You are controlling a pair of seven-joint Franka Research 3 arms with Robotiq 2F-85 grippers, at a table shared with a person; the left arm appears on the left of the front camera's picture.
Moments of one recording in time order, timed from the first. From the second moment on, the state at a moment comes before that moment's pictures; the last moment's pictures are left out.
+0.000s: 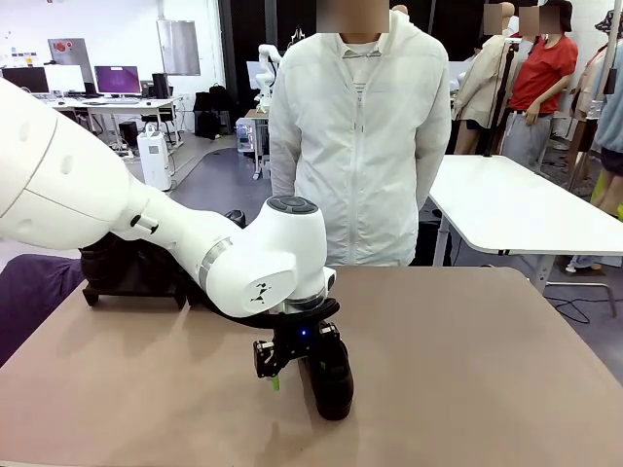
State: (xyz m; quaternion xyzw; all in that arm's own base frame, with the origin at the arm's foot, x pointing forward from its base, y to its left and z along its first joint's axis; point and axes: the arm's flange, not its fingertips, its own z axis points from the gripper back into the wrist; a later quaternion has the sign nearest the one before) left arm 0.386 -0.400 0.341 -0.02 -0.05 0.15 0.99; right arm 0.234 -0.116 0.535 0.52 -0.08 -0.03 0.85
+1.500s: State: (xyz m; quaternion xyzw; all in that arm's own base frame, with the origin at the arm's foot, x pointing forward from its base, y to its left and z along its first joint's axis) left arm 0.346 -0.402 0.470 -0.05 -0.13 -0.06 0.99; right arm 0.234 -0.116 0.535 0.52 -0.08 -0.03 0.85
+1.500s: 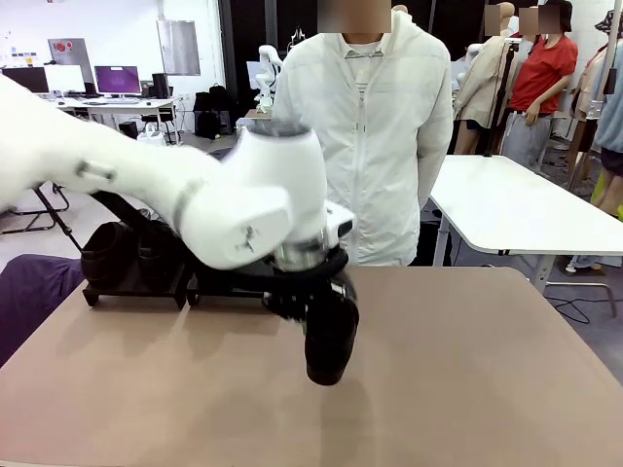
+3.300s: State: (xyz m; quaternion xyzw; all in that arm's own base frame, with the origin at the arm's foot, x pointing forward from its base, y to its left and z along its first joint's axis) left arm 0.512 -0.237 0.472 -0.08 -0.30 -0.01 0.95; right arm 0.234 -0.116 0.535 0.52 -0.08 -0.03 0.85
